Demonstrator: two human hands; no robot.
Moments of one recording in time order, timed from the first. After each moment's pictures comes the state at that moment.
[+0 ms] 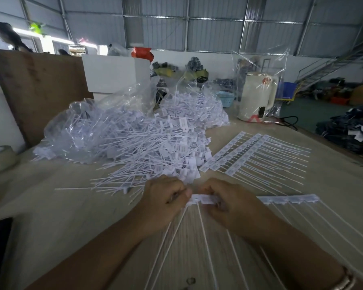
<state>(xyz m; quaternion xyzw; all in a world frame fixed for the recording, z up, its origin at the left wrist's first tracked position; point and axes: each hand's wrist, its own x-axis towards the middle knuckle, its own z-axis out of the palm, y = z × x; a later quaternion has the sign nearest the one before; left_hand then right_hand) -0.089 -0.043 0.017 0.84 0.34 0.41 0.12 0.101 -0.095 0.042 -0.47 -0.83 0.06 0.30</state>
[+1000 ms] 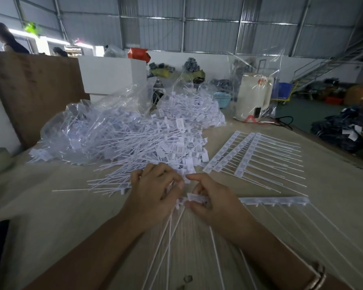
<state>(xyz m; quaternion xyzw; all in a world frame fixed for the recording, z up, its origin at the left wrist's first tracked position) -0.093 -0.049 0.028 0.82 0.43 0.37 0.00 0.078 -0.089 0.030 -0.50 -0.77 0.14 0.38</state>
